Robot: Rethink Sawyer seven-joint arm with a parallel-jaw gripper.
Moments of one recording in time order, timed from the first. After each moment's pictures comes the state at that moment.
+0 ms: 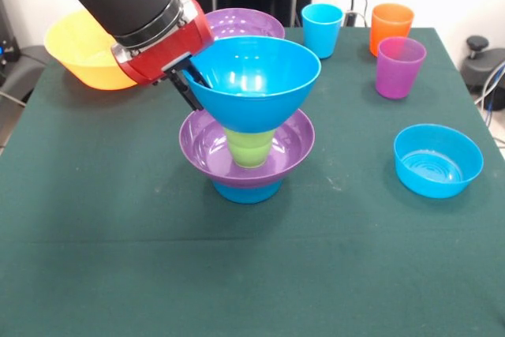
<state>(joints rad) -1.04 -0.34 1.02 1.44 -0.58 1.13 1.40</state>
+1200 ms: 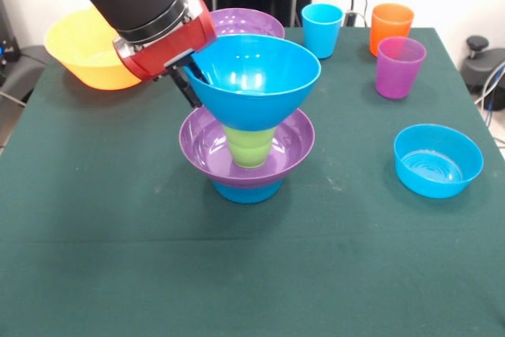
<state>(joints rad) -1.01 -0.39 0.99 1.44 -0.59 1.14 1.40</state>
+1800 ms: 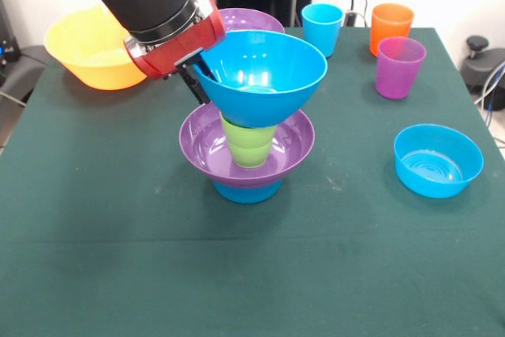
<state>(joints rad) -0.99 -0.39 0.98 1.44 -0.59 1.17 1.40</state>
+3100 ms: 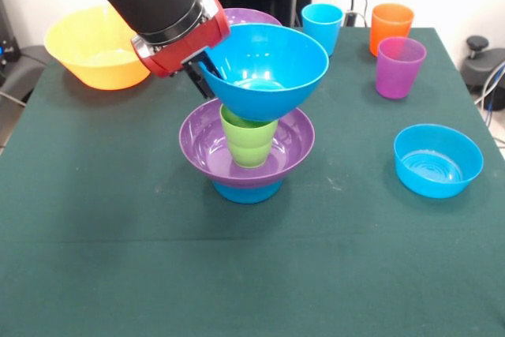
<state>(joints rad) -0.98 -0.38 0.97 1.44 -0.59 1.22 1.40</state>
